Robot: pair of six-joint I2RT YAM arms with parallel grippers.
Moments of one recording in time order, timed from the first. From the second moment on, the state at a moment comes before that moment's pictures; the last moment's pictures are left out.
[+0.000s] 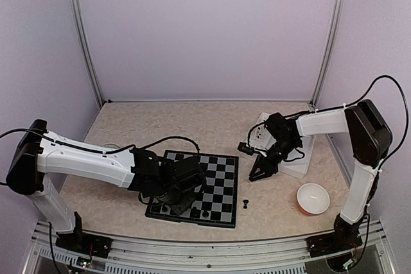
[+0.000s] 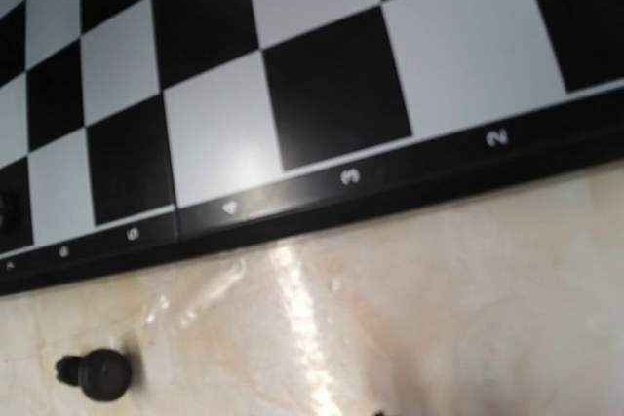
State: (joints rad) left arm -1.25 1.68 1.12 -0.69 -0.29 -0.40; right arm 0.48 1.87 1.14 -0.68 -0.68 -0.64
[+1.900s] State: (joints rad) left arm -1.11 1.45 1.22 -0.60 -0.29 -0.42; right arm 0.57 1.70 1.19 -0.81 -0.62 -0.99
